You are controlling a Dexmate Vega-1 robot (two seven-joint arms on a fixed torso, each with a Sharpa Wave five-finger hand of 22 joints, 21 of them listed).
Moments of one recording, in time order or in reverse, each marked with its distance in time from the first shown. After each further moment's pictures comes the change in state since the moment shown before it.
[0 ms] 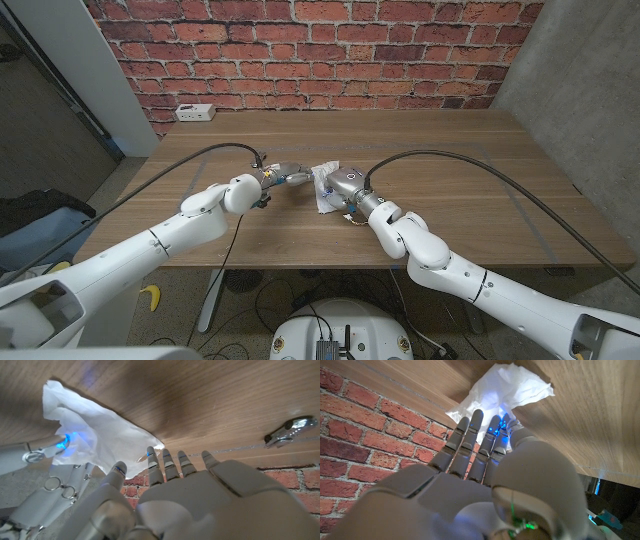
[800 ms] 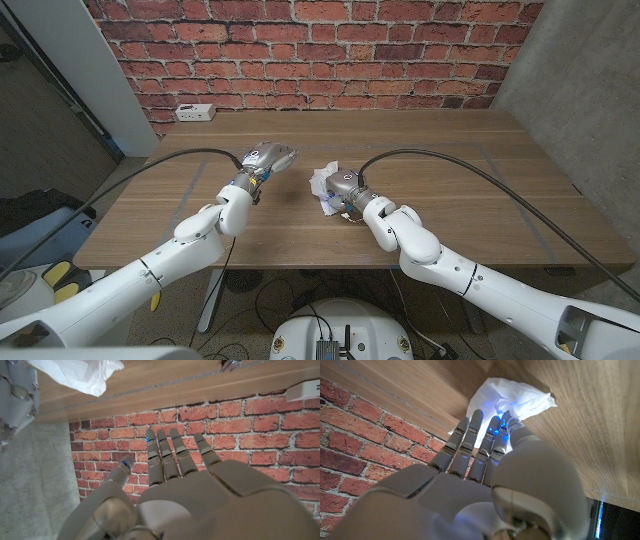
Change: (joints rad) left arm 0.203 -0.042 -0.134 -0.062 0.101 0.011 0.552; left_hand 0.045 0.048 0.127 -0.011 0.012 0.245 0.085 0.006 0.012 0.330 0.041 0.061 0.015 0.408 -0.010 0.034 0.009 0.282 0.025 0.104 0.001; right arm 0.037 0.043 -0.022 0.029 -0.061 -0.050 0.154; right_hand 0.005 -0.008 -0.007 -0.001 0.000 0.017 -0.001 -0.024 -0.013 -0.019 0.034 -0.029 -0.028 -0.015 0.000 -0.023 0.007 -0.015 0.015 0.000 -0.006
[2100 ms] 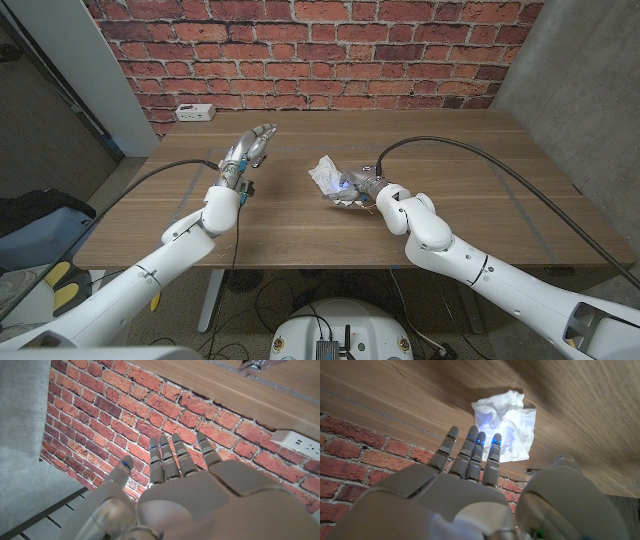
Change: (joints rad) left arm 0.049 -0.105 -0.173 0.177 -0.442 -0.379 0.049; left_hand -0.009 -0.008 0.000 0.000 0.000 -0.144 -0.020 -0.015 0.000 -0.095 0.009 -0.055 0.007 -0.061 0.032 -0.034 0.005 0.009 0.038 -0.008 0.000; right arm -0.024 -0.032 0.097 -0.086 0.141 -0.126 0.119; right_hand -0.596 -0.193 -0.323 0.238 0.104 -0.492 0.049 -0.157 0.003 -0.338 0.151 -0.148 0.034 -0.243 0.018 -0.185 -0.076 -0.182 0.143 -0.091 -0.005
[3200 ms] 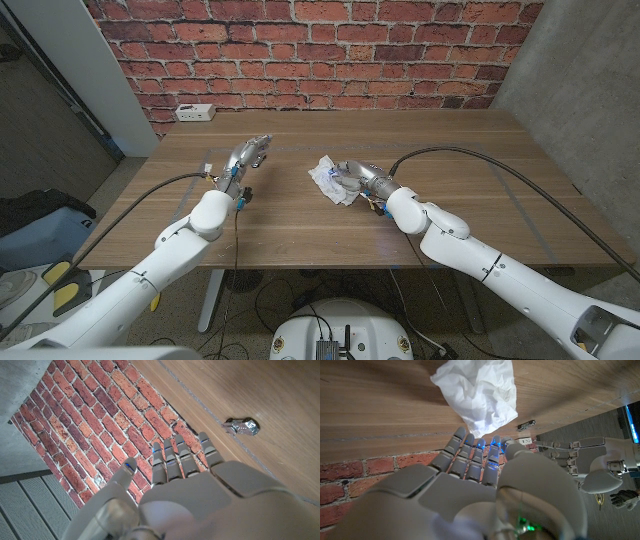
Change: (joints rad) left arm 0.027 -0.019 -0.045 0.038 -0.307 -0.032 -0.164; left_hand -0.004 0.004 -0.004 -0.004 0.000 -0.068 0.007 0.000 -0.003 -0.058 0.023 -0.015 0.002 -0.020 0.027 0.000 0.009 0.012 0.012 0.000 0.000; right arm -0.010 -0.002 0.094 0.137 0.503 0.298 -0.366; right_hand 0.336 0.299 0.428 -0.158 -0.057 0.012 -0.053 0.042 -0.021 -0.009 -0.097 -0.168 -0.117 -0.085 0.004 -0.115 -0.189 0.053 -0.160 -0.006 0.000
